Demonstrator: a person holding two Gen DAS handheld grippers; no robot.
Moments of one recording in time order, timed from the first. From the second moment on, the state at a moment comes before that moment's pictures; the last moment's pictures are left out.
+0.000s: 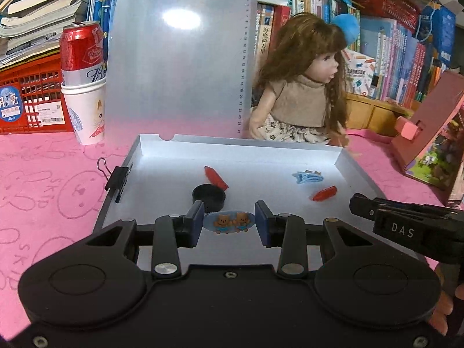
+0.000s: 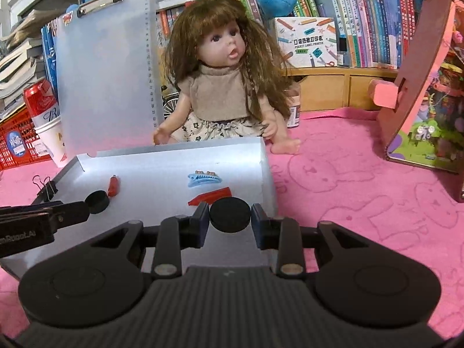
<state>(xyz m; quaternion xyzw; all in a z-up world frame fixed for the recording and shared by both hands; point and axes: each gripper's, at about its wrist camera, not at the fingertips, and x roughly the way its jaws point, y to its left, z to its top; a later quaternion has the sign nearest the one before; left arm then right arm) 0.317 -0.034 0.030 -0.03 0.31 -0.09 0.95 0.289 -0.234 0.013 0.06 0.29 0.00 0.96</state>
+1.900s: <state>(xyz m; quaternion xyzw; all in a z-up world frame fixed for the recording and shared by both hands) 0.337 -0.036 0.007 -0.01 0.31 -0.06 0.95 0.307 -0.214 0.005 0.03 0.30 0.00 0.95</state>
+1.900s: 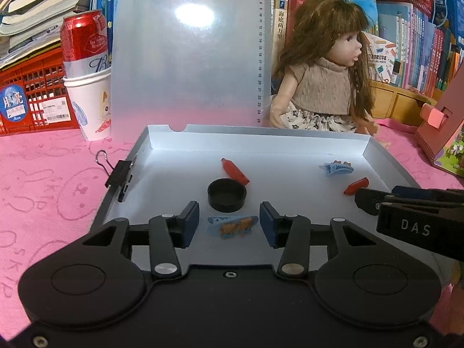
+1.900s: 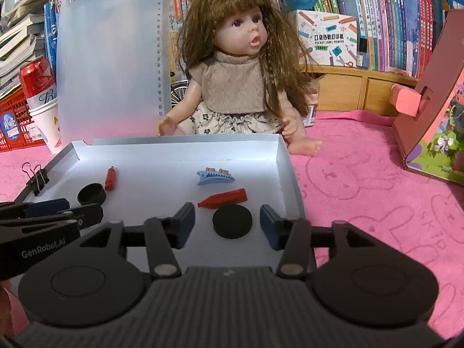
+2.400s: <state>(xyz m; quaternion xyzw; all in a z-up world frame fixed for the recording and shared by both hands) 0.305 -0.025 0.033 -0.02 0.28 -0.06 0.96 0.276 -0.223 0.032 0.03 0.27 0.02 0.96</state>
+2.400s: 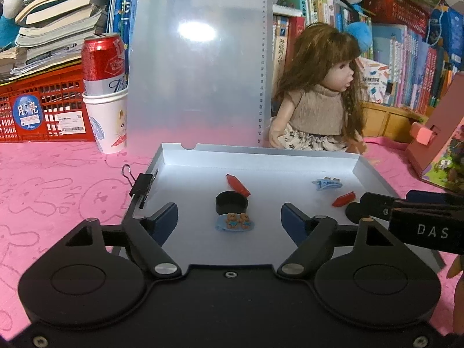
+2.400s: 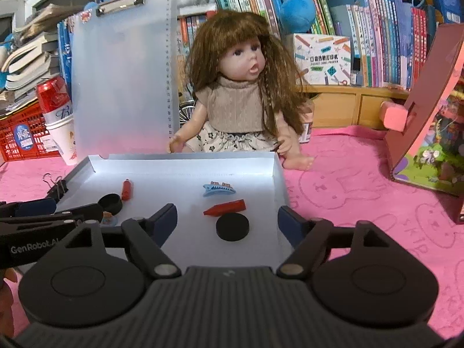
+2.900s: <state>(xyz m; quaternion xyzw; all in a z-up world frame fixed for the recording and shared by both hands) 0.237 -0.017 0.053 -0.03 0.27 -0.10 0.96 0.220 -0.217 0.054 0.00 0.23 0.08 0.97</state>
